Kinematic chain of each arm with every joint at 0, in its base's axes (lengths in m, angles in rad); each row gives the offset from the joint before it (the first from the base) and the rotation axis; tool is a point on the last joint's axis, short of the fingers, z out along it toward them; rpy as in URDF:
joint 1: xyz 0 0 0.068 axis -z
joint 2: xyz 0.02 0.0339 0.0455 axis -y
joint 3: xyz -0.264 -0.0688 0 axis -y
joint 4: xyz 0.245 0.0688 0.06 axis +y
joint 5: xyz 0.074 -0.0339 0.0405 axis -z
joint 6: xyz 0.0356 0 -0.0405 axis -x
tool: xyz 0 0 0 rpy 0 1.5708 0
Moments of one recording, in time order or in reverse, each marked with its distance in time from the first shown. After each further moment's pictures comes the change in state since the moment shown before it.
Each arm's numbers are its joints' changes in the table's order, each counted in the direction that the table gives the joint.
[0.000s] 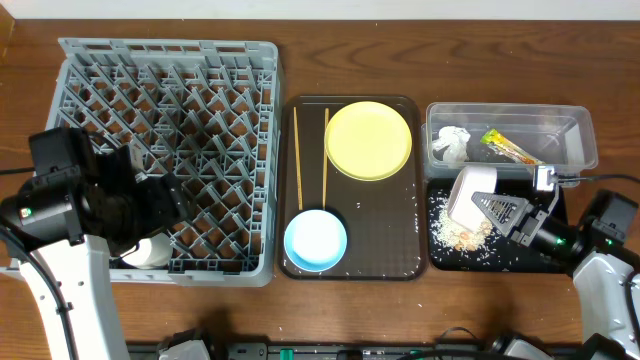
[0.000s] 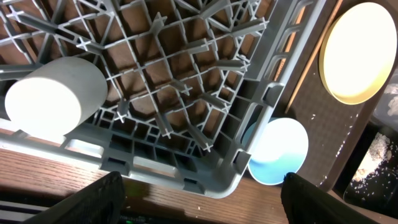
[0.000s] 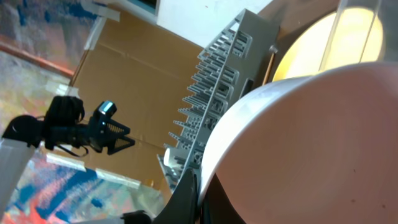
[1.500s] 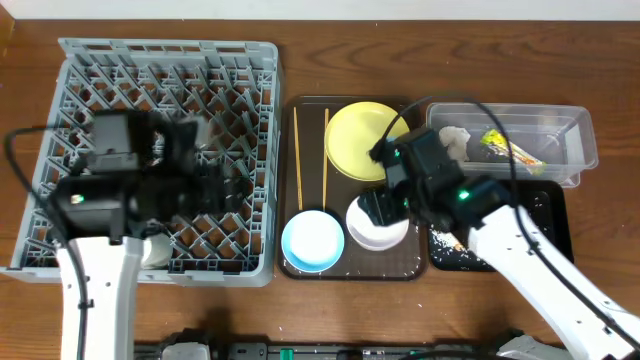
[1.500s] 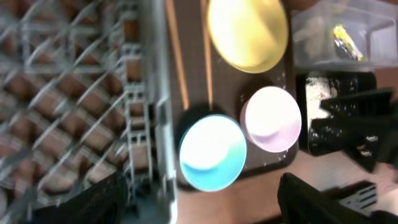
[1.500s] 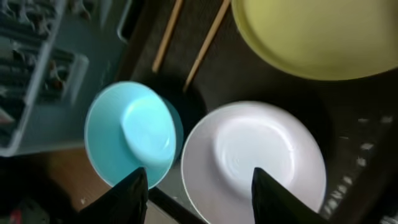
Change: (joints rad) left arm 0.325 -0.004 0.000 -0.195 0.151 -0.063; right arm -1.076 -0.122 0.502 0.237 1.258 -0.319
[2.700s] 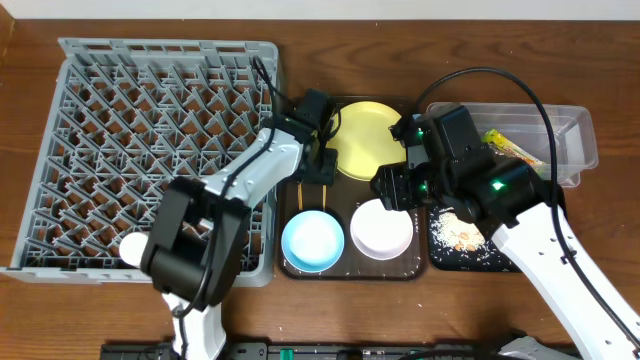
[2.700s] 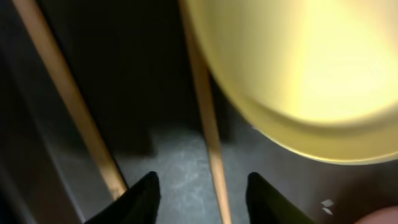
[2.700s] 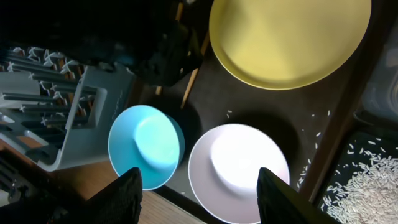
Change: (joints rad) left arm 0.473 -0.785 0.002 -0.558 -0.332 0.203; right arm 0.051 0.035 0.159 0.167 0.024 -0.048
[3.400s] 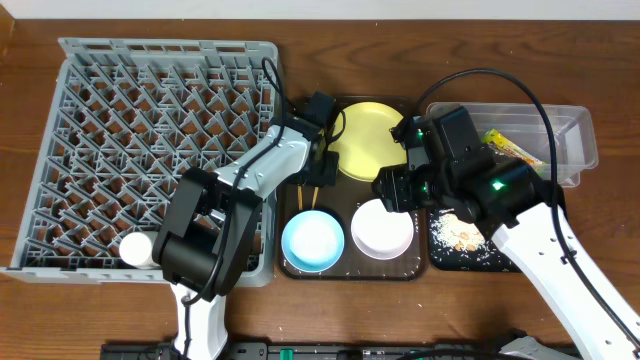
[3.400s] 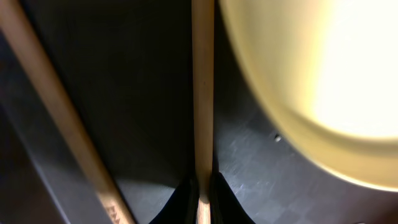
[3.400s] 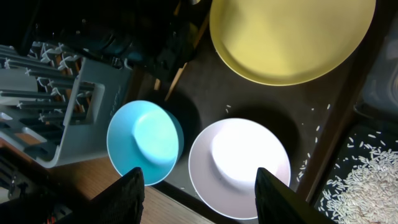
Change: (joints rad) left arm 0.013 -0.061 0.038 0.036 -0.043 0.011; right arm 0.000 0.000 0.000 0.019 0.000 -0.003
